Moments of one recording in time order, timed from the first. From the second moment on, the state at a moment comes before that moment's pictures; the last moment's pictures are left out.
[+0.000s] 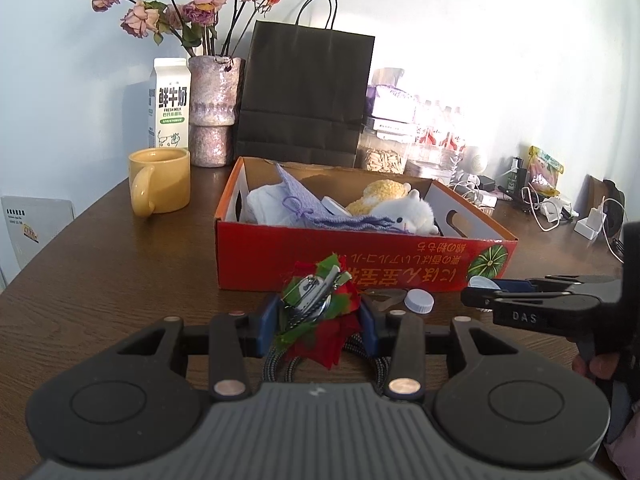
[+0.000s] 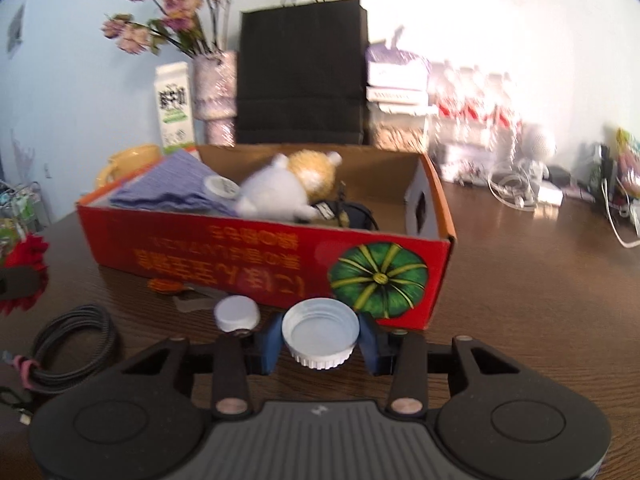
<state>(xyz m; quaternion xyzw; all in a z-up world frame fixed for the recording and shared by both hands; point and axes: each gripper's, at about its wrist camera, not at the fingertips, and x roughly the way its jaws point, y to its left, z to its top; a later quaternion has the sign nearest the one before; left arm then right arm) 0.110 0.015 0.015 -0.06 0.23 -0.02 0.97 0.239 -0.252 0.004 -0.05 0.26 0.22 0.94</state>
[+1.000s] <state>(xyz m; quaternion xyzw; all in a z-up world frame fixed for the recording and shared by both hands) 0.220 -0.022 0.061 -0.02 0.16 -0.06 0.98 0.302 -0.223 0.076 -0.03 0.14 0.23 0.96</state>
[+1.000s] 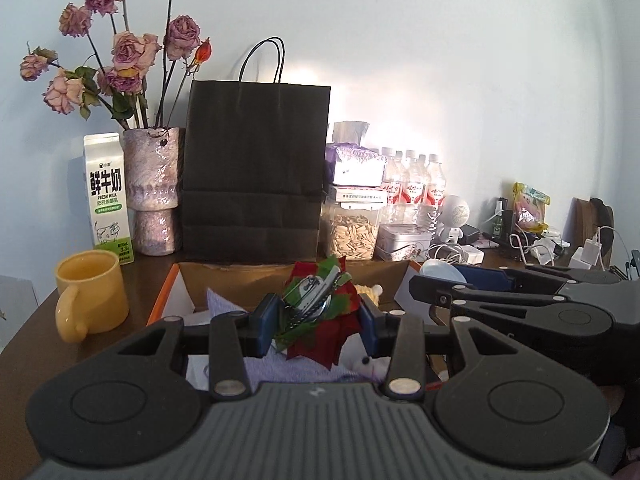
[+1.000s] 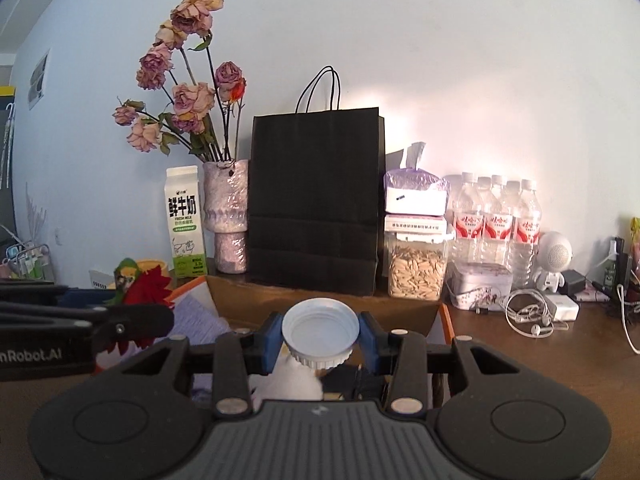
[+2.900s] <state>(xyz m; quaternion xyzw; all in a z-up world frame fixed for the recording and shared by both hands) 0.213 0.007 0.055 -0.04 0.15 0.00 0.99 0.296 -0.235 0.054 -0.02 0.15 0.21 0.96</state>
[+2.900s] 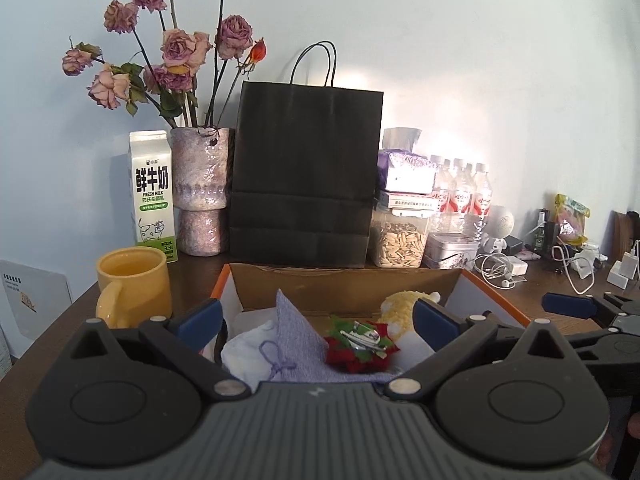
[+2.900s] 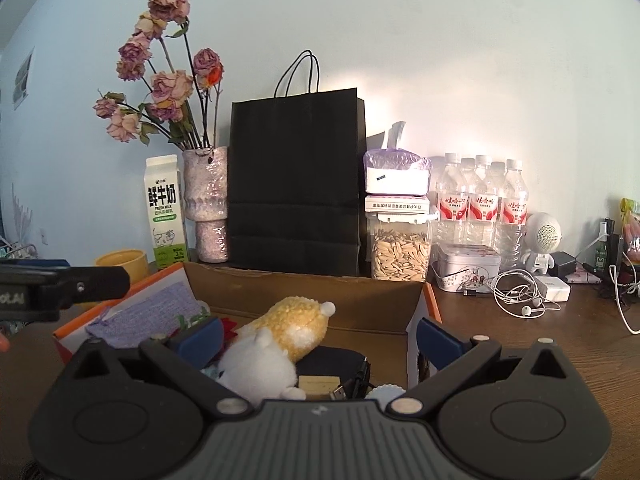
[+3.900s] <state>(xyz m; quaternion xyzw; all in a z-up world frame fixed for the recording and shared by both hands) 0.115 -0.005 -0.002 0.02 0.34 -0.03 0.94 0.197 -0.267 0.017 -0.05 0.21 0.23 0.95</state>
